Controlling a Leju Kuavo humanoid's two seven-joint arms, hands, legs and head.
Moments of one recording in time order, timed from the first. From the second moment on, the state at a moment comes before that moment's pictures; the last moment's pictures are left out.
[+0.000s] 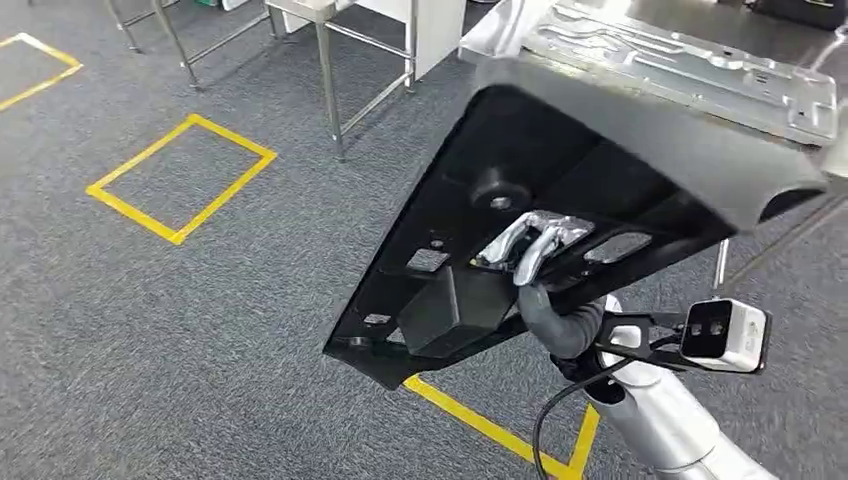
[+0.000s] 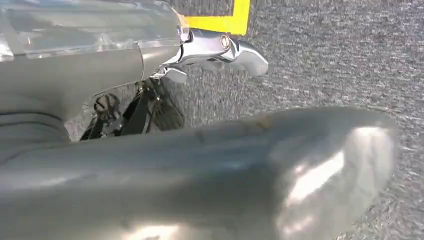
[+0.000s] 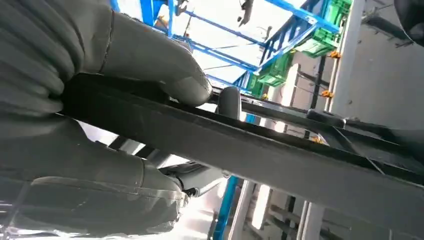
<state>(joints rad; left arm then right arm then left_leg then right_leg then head) -0.10 -0.04 1.40 -0.23 -0.25 0.06 -0.27 -0.44 -0.35 0.57 -1.85 -0.45 0.27 -0.70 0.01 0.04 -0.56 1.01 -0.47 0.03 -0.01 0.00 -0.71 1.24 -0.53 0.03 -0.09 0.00</state>
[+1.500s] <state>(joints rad) -0.08 -0.05 1.43 -0.23 -0.25 0.07 -0.31 -0.45 -0.28 0.58 -1.78 -0.49 0.32 -0.70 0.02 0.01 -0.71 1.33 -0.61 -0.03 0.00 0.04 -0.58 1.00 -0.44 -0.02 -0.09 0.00</state>
